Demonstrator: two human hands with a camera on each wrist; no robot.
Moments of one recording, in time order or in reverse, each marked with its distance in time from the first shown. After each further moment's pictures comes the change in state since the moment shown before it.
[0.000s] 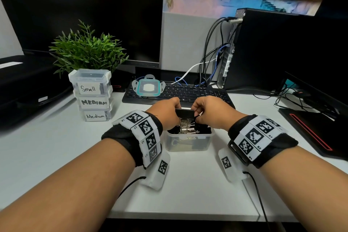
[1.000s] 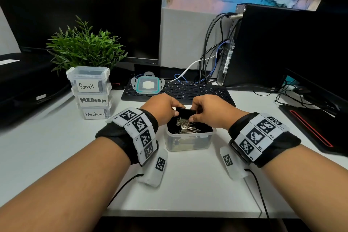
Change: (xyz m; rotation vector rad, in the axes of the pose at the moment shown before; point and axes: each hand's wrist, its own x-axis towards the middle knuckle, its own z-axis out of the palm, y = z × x) left_hand -0.001 -0.010 -0.007 -0.078 -0.008 0.074; right_hand -0.005 -0.005 0.002 -0.081 -0.012 -0.040
